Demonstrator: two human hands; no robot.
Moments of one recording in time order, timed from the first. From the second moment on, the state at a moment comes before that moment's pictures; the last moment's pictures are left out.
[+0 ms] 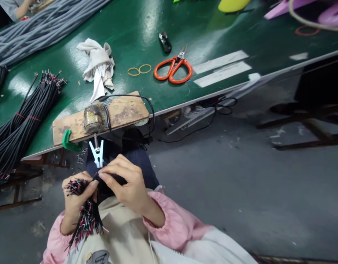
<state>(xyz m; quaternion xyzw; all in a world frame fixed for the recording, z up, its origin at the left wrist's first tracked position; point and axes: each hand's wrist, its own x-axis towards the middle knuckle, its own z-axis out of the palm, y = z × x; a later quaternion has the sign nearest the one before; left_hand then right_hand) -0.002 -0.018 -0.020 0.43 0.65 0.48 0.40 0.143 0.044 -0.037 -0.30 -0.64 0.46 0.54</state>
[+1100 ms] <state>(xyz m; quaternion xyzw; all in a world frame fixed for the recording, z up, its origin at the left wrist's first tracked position) 0.007 -0.011 -0.014 0.49 0.64 0.52 0.27 0.131 0.035 -0.038 -0.34 -0.61 0.42 0.58</state>
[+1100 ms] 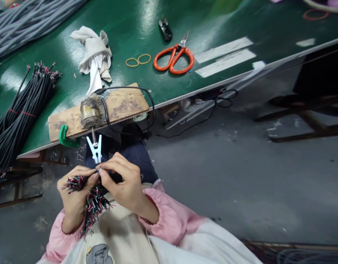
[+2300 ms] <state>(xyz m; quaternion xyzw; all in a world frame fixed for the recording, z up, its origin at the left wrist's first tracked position) 0.011 -0.015 -0.023 0.44 0.67 0.52 0.28 0.123 0.039 -0.052 -0.36 -0.48 0.55 0.58</state>
